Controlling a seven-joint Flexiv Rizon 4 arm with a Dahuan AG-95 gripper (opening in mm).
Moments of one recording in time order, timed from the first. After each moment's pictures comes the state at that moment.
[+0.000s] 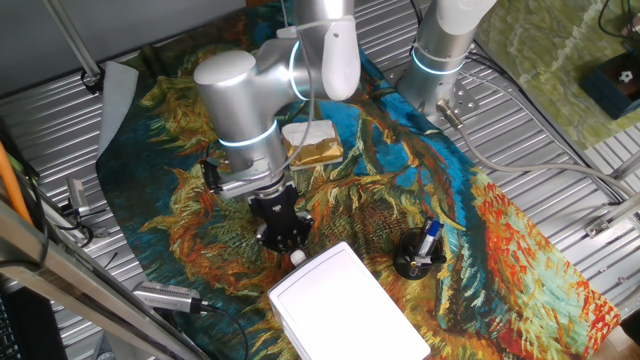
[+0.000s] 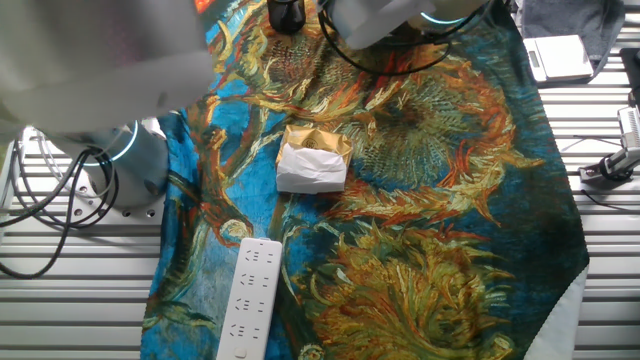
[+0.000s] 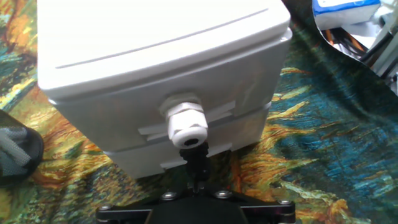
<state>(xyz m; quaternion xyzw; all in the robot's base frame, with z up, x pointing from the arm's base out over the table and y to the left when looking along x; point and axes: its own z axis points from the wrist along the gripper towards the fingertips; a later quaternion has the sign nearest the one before) 0.525 0.266 0.073 -0.63 0.73 0.19 0.16</state>
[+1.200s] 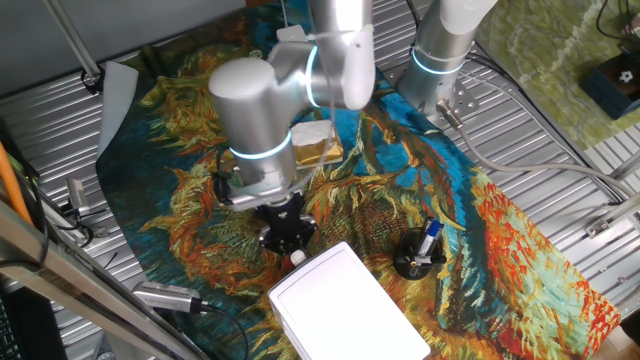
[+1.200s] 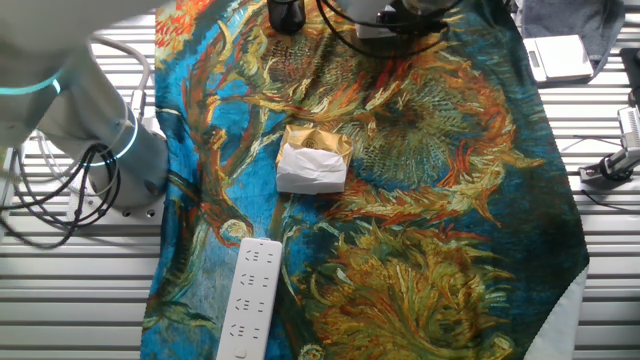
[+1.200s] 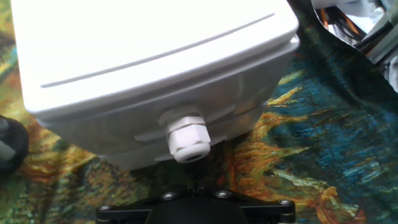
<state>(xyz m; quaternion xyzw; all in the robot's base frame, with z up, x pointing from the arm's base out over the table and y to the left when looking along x) 0.525 0.266 0.075 -0.64 0.75 0.12 0.13</state>
